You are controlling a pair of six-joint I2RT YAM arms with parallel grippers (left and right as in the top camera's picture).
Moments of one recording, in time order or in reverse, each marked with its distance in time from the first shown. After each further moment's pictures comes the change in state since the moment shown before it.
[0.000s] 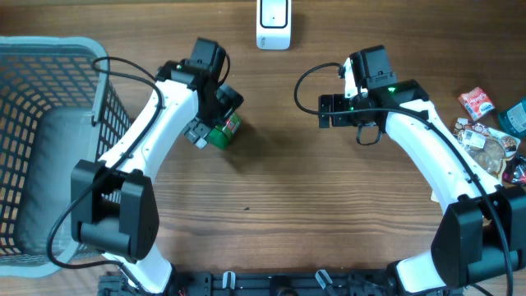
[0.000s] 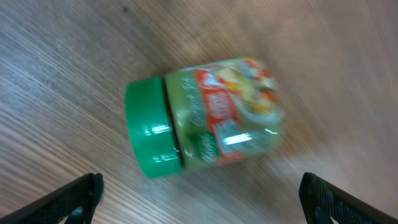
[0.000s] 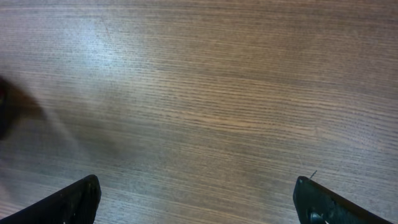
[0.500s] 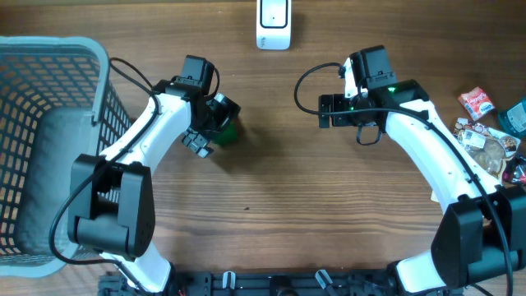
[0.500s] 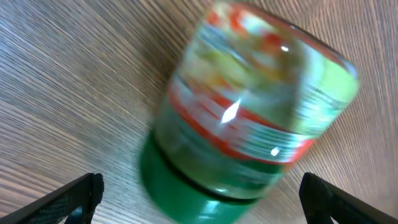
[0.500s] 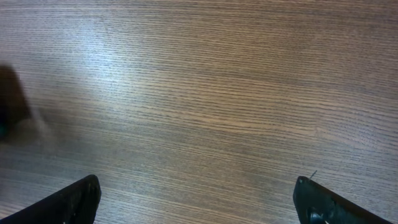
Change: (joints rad) left arm 0.055 0.002 -0.159 0.191 0.159 0.005; right arm 0.000 0.000 0.000 0.000 0.000 0.000
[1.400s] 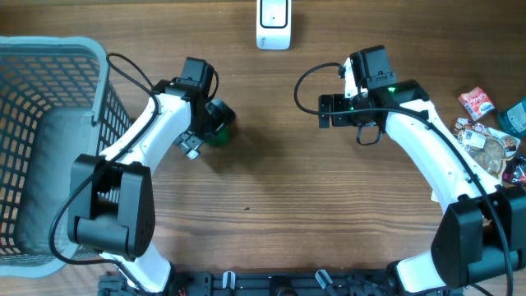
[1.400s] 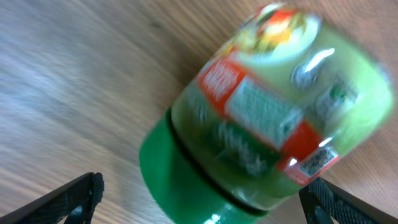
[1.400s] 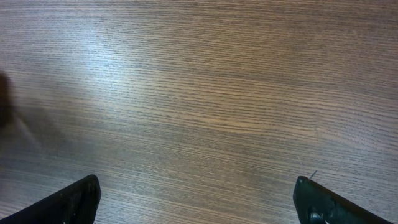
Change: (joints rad) left arm 0.000 0.000 0.000 -0.061 -0.164 0.124; right arm 0.000 0.000 0.000 0.000 0.000 0.000
